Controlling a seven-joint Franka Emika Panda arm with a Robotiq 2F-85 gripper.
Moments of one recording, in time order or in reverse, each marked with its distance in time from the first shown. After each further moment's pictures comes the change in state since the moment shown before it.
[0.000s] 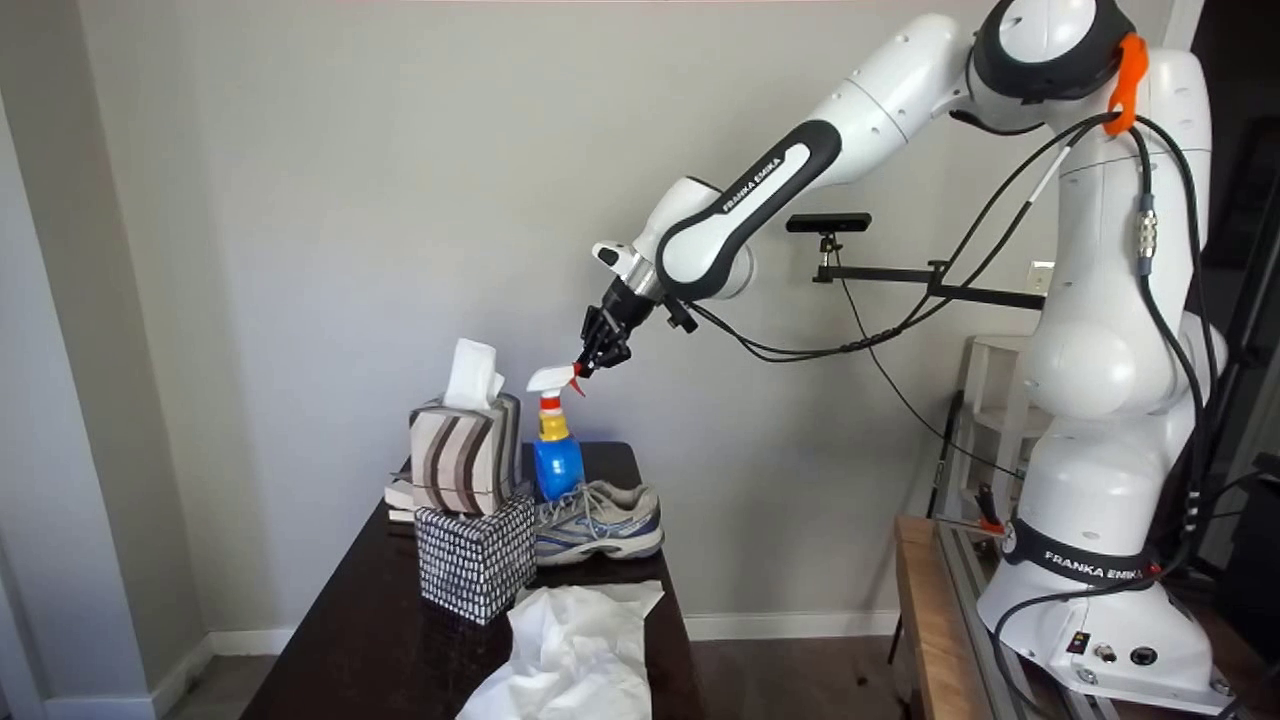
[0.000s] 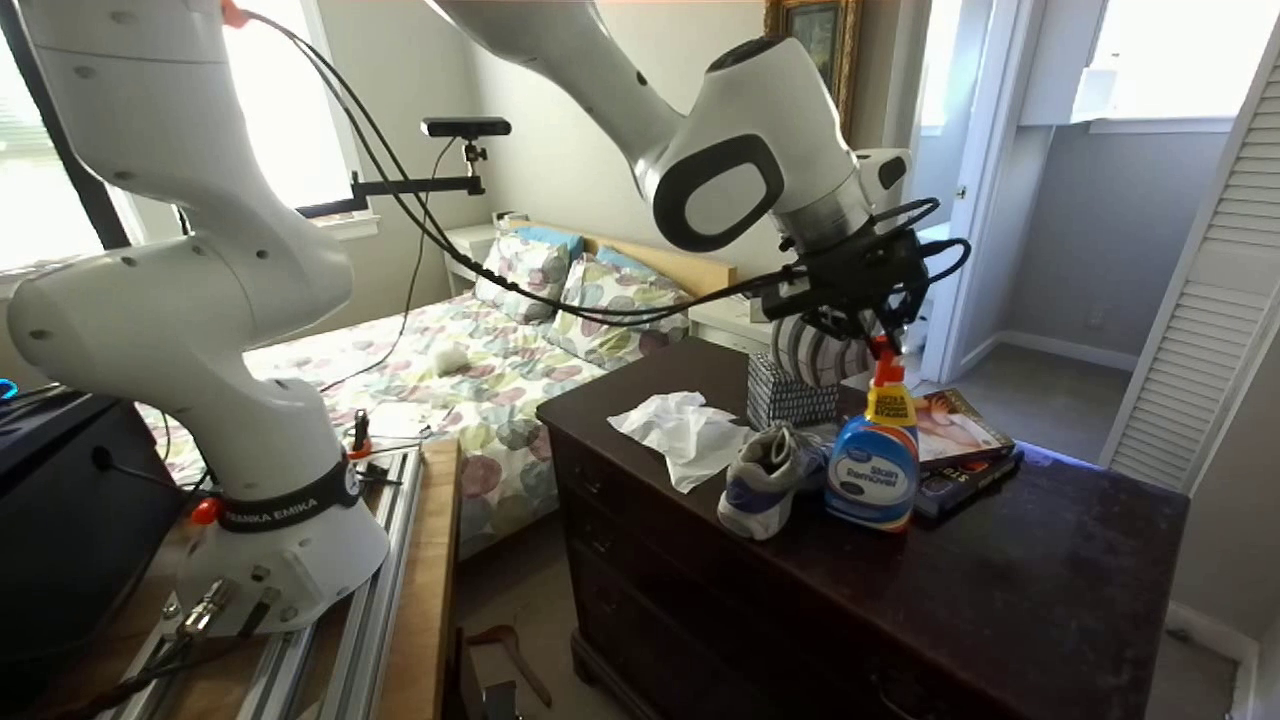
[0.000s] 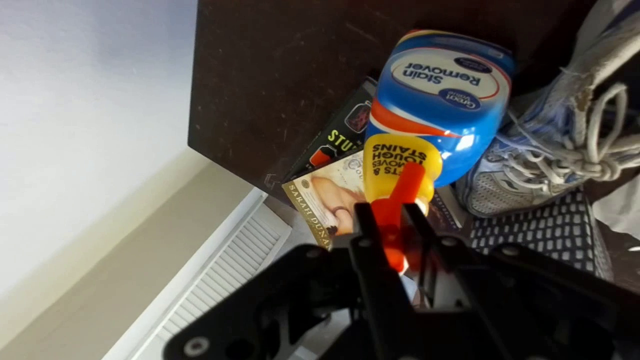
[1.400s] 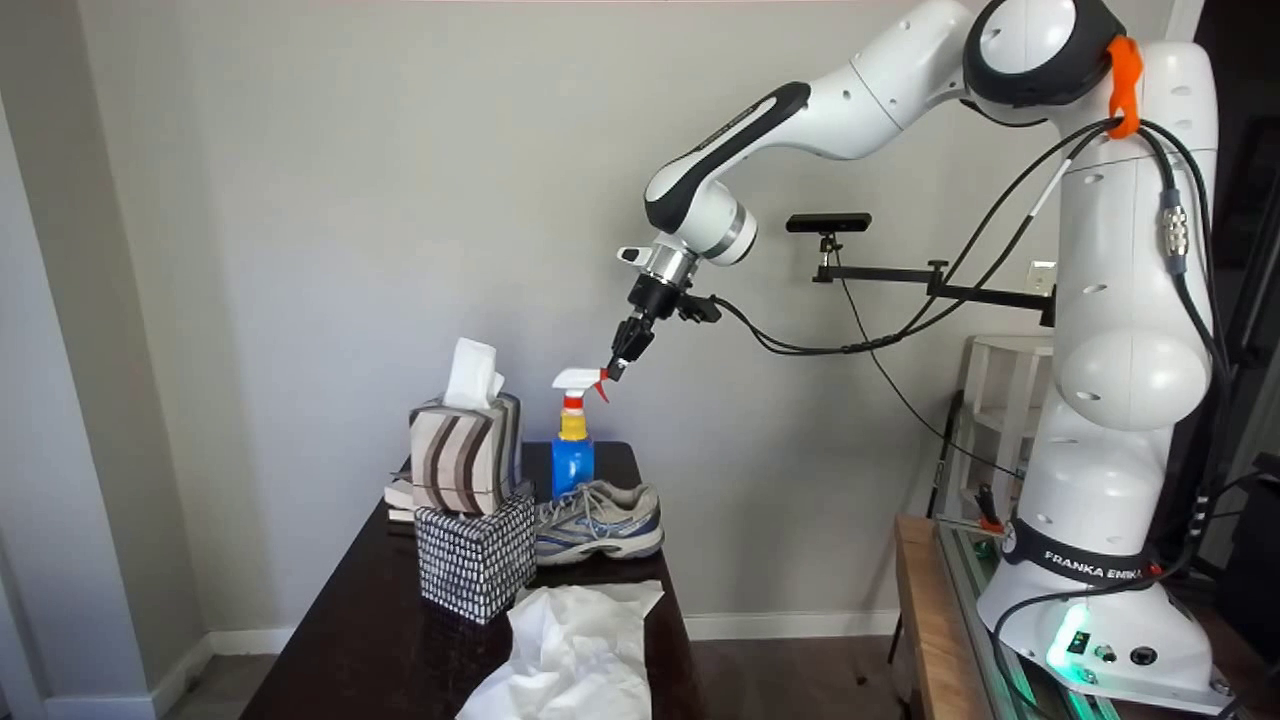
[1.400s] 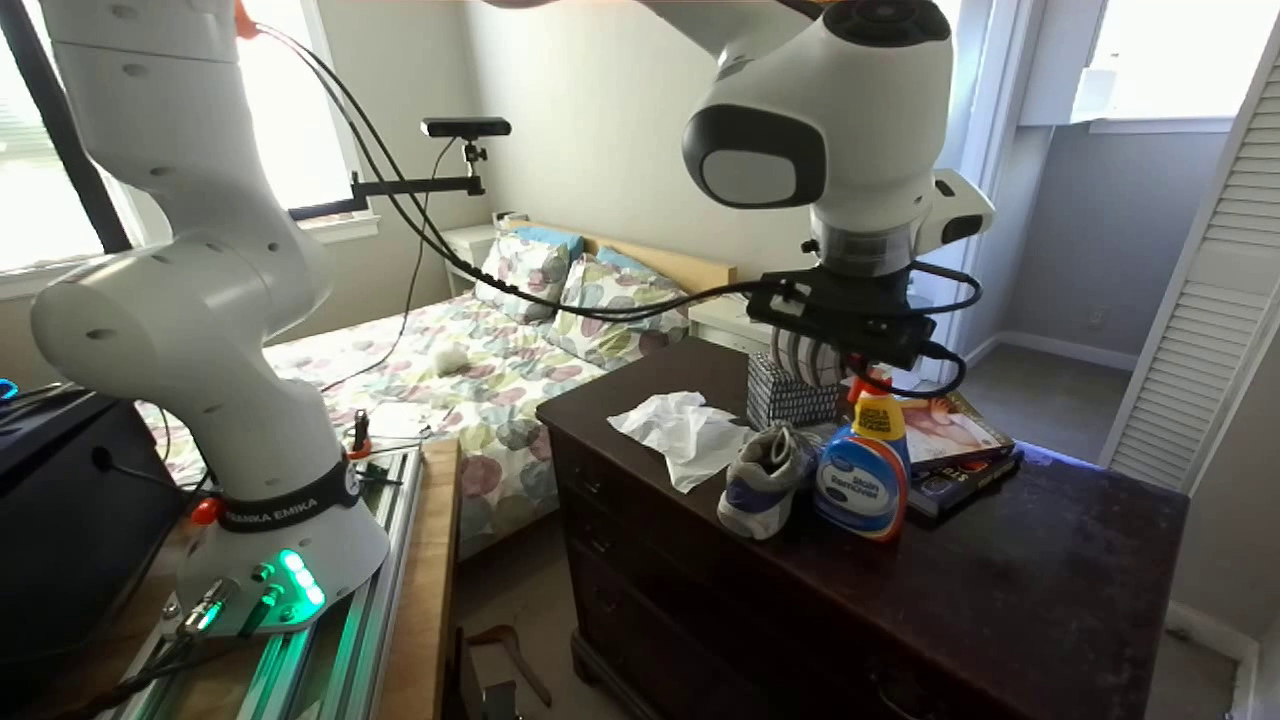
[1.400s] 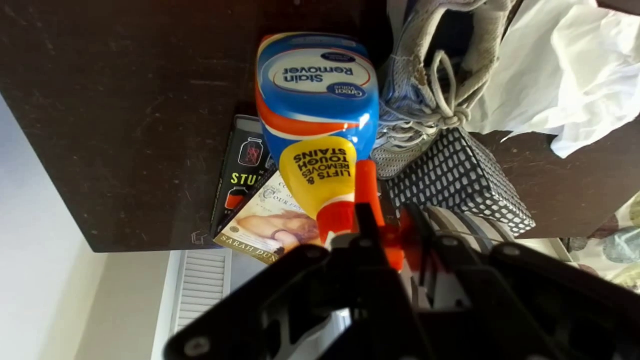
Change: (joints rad) arm 0.392 -0.025 -0.542 0.152 0.641 -0.582 -0.232
